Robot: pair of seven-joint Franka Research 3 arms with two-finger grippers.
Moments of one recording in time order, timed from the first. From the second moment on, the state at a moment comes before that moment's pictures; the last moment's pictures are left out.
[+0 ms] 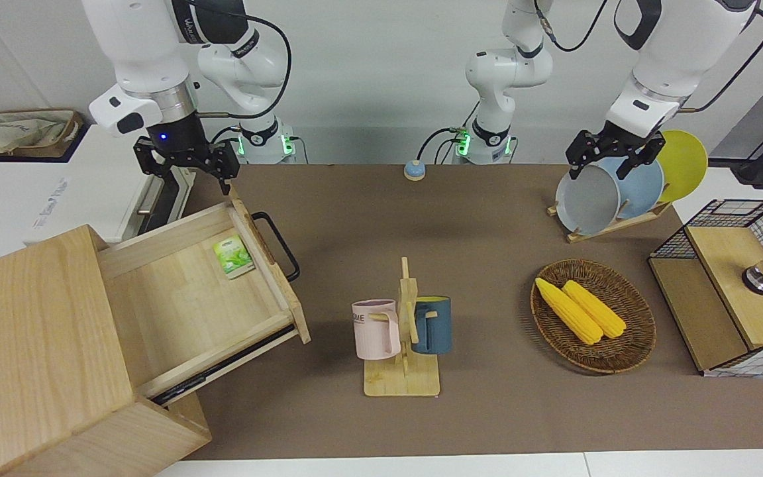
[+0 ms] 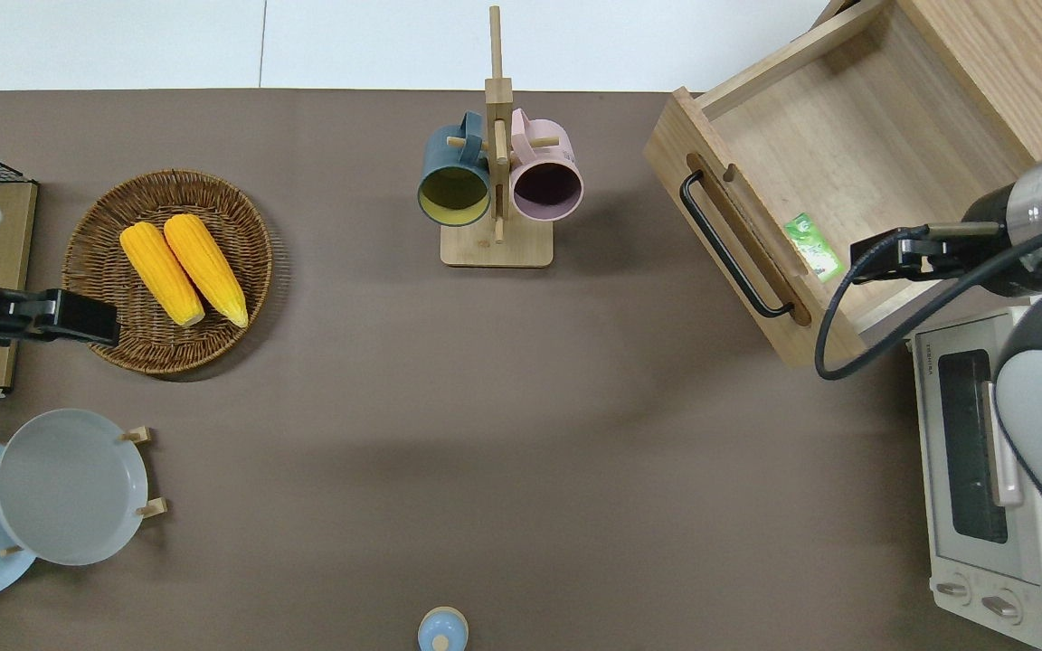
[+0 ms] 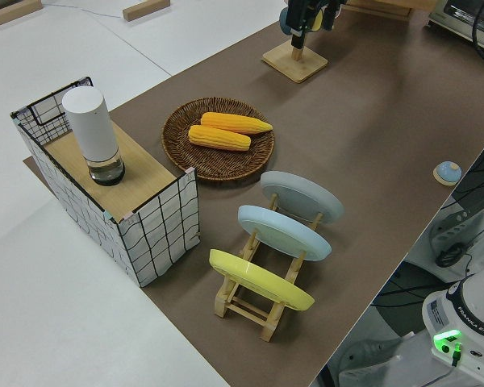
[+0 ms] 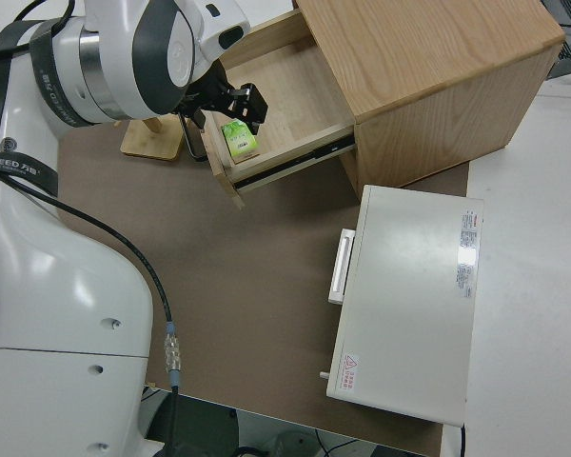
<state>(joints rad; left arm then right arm) 0.03 0.04 -0.06 -1.51 0.00 1.52 0.02 -0.19 0.12 0.32 -1.42 -0.08 1.59 0.19</state>
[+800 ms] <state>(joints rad) 0.03 0.04 -0.06 -1.51 0.00 1.52 0.02 -0.19 0.12 0.32 -1.42 -0.05 1.59 0.18</state>
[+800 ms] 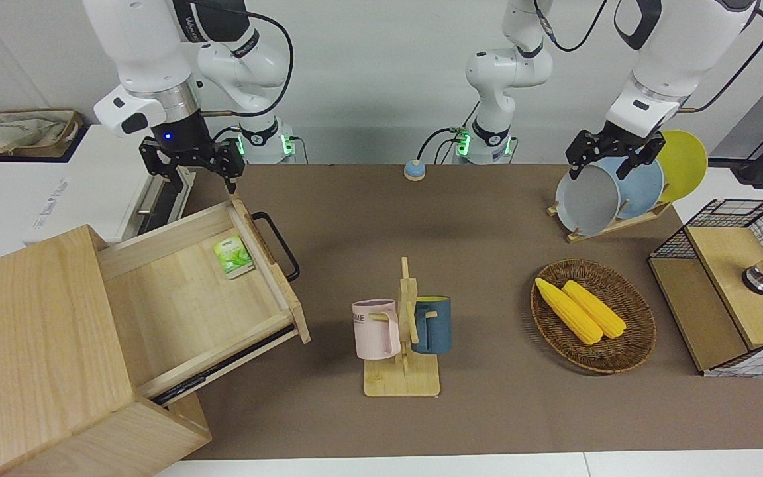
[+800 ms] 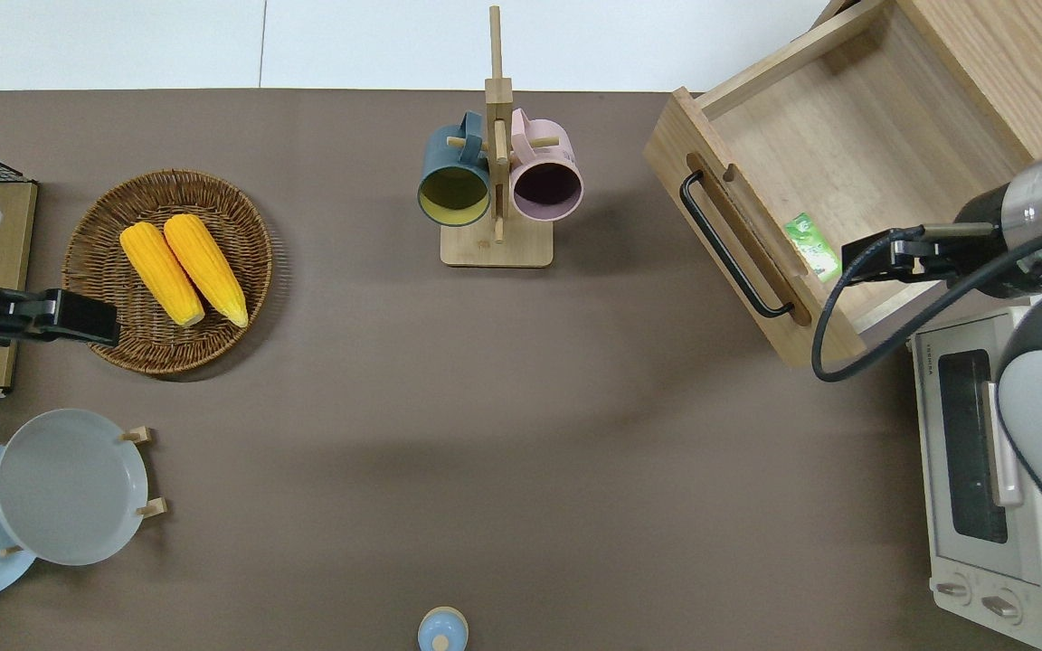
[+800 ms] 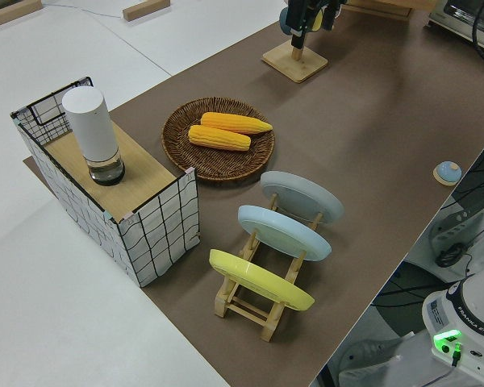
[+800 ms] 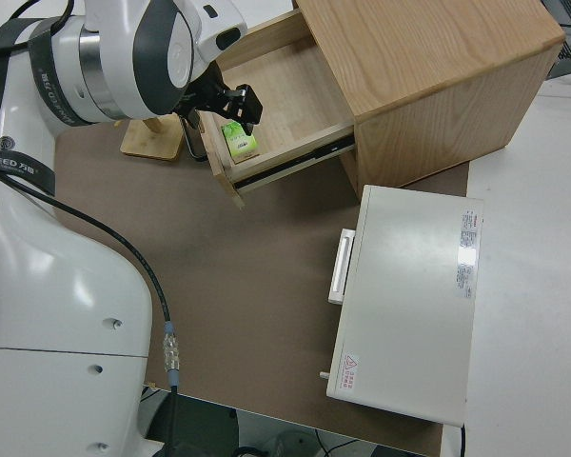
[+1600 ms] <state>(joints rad) 0.03 0.04 -0.06 -1.51 0.00 1.52 0.02 -0.19 0.12 0.32 -1.42 -0.05 1.59 0.17</state>
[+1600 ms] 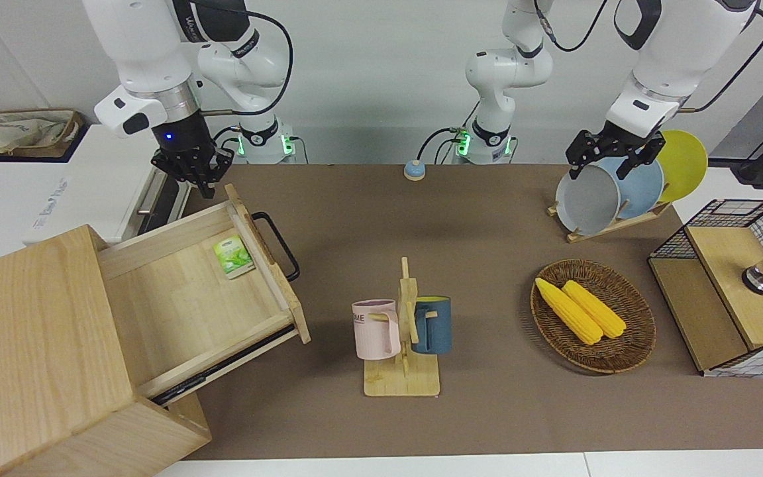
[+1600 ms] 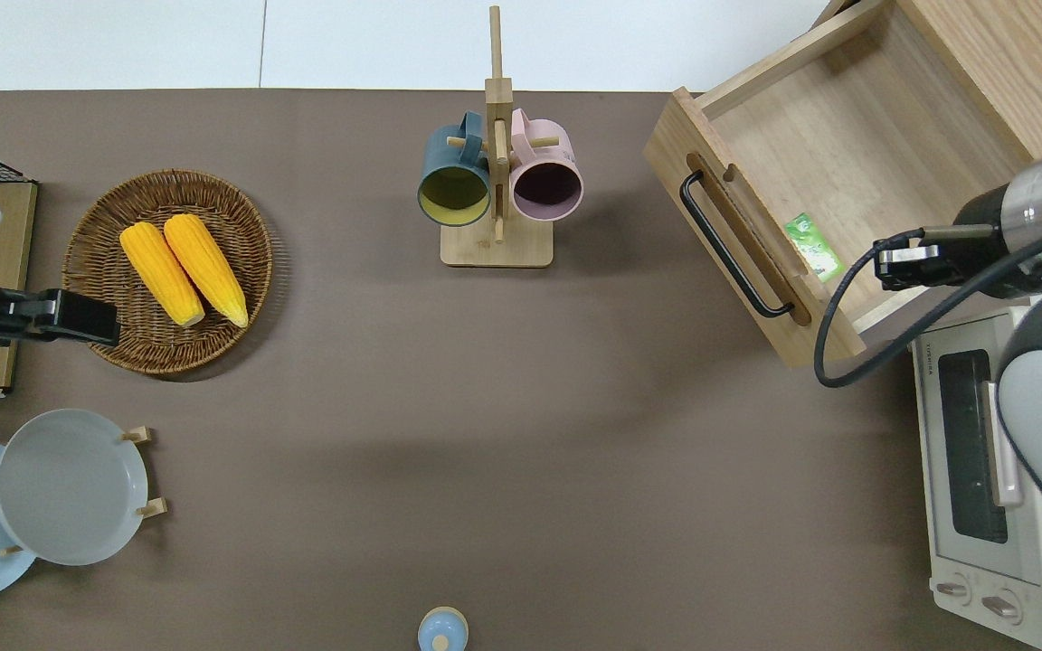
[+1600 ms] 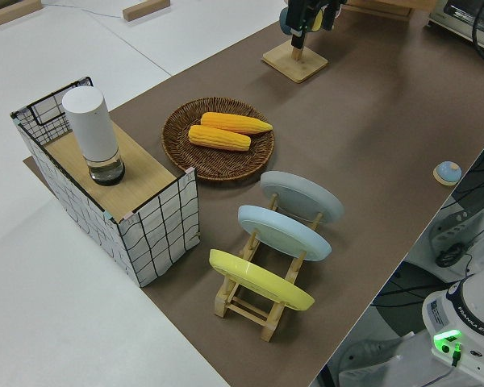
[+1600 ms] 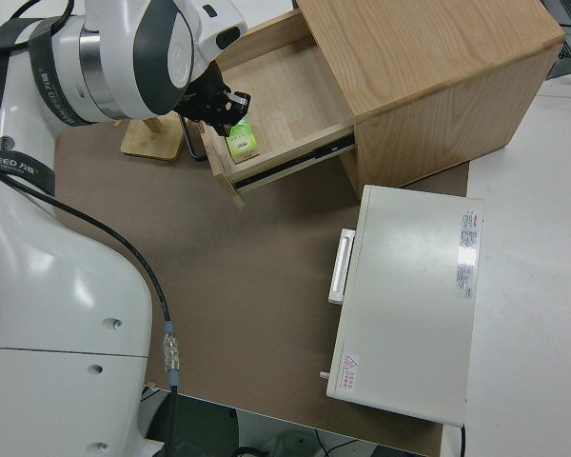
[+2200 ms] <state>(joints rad) 0.03 0.04 -0.06 -1.51 0.00 1.52 0.02 -0.19 0.10 0.34 -1.41 -0.05 1.56 0.17</state>
